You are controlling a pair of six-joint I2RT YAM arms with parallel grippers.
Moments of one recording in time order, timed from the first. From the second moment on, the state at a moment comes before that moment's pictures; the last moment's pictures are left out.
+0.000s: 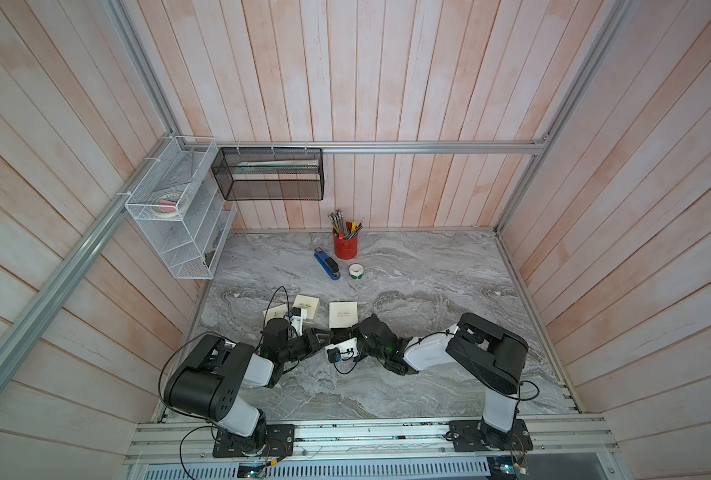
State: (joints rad) left arm -0.26 1.56 0.21 0.83 0.70 -0.90; right arm 1.02 1.90 0.78 0.61 -0.02 -1.04
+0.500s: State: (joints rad) left arm -0.26 1.58 0.21 0.81 0.70 -0.90; right arm 1.02 1.89 0.77 0.61 0.00 -1.02
